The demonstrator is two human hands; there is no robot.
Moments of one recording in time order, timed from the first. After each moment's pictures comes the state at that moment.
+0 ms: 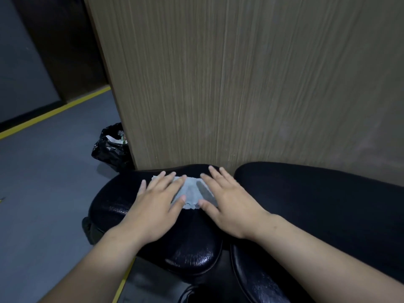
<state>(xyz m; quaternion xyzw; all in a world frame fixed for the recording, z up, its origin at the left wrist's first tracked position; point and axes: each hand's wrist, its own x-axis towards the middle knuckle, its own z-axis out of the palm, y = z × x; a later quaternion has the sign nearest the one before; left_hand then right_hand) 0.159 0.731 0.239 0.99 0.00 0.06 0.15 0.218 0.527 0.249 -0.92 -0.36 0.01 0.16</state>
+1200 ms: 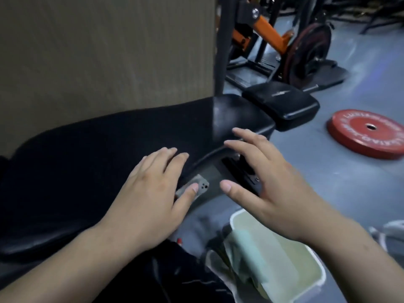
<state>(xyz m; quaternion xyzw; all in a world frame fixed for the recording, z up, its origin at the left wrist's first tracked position) 0.038 0.308 0.273 0.92 -0.35 0.08 0.15 -0.051 0.092 0.286 -0.95 -0.06 -0.18 0.24</state>
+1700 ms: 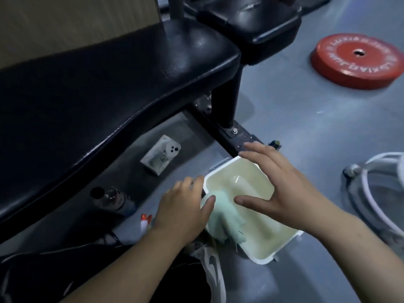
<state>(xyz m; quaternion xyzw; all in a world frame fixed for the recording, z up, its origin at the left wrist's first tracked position) 0.013 0.187 0.083 0.92 -0.36 -0.11 0.10 -0.096 -0.014 0.123 -0.96 0.04 -0.07 0.27</state>
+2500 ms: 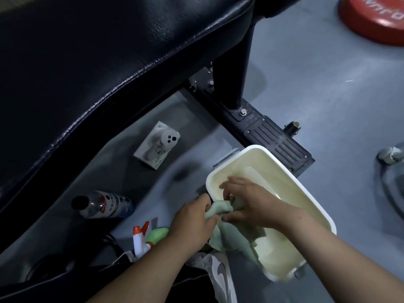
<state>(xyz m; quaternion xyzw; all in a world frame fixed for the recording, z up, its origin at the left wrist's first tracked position) 0.034 0.172 -0.020 0.90 -0.27 -0.30 0.19 -0.034 -0.019 -0.042 -0.91 0.02 0.14 0.39</state>
